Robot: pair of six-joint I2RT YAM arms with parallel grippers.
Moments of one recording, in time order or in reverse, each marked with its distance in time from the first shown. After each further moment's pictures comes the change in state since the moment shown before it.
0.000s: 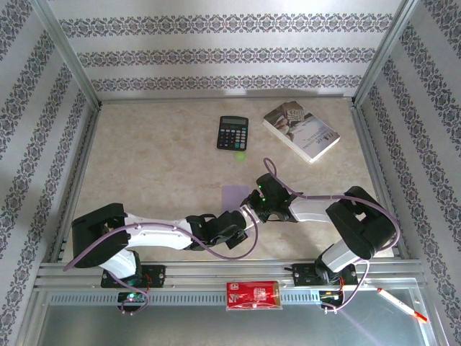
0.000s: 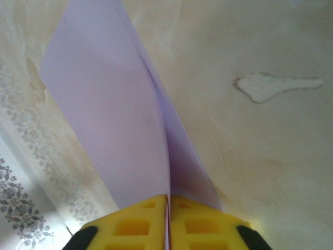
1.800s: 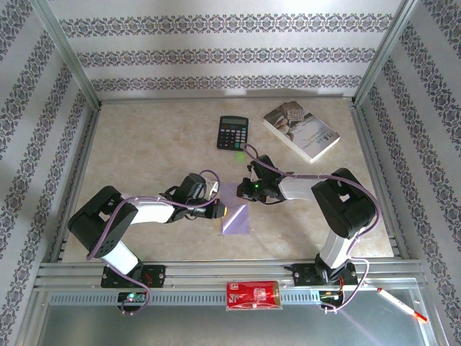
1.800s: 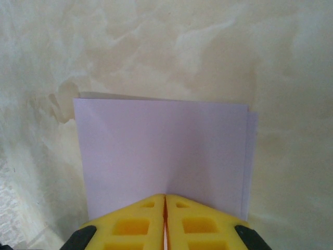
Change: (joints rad) left arm 0.552 0.056 -0.157 0.223 0.725 -0.455; right arm -0.082 0.203 0.274 -0.170 -0.032 -0.601
